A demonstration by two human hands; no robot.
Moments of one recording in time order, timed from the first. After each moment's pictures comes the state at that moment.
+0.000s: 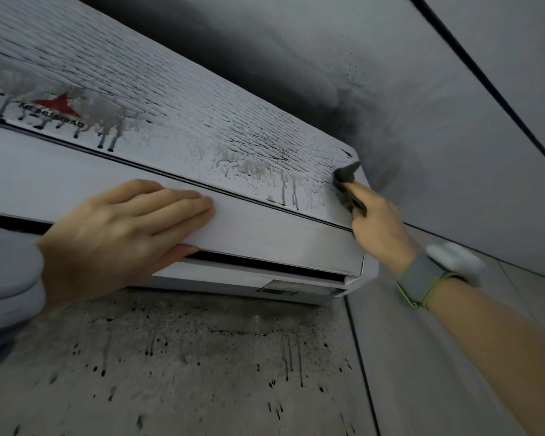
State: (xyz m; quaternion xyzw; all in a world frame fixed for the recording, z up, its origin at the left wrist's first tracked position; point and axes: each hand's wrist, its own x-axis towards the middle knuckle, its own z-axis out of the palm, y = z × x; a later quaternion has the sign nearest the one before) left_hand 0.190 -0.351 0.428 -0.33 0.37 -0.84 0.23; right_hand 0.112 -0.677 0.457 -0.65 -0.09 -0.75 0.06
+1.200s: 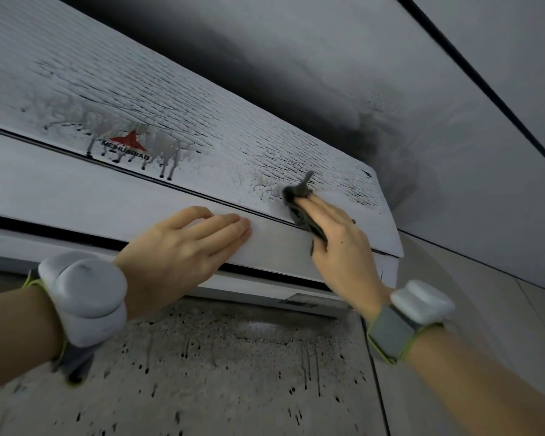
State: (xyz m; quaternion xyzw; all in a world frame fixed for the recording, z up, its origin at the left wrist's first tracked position) left_hand 0.169 -0.347 0.415 -0.44 0.32 -0.80 0.26; right_hand 0.113 -0.578 0.425 -0.63 -0.15 -0.76 -0.02
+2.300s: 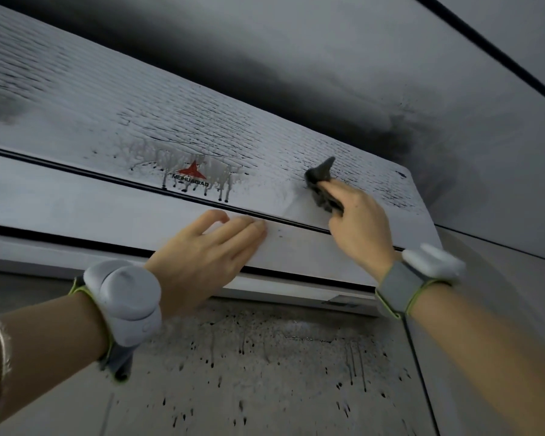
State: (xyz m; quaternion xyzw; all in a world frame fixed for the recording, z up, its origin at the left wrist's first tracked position) left_hand 0.157 -0.307 0.413 -0.43 0.27 -0.81 0.31; right_hand 0.098 -0.532 0.456 -0.65 -0.13 -0.75 0.04
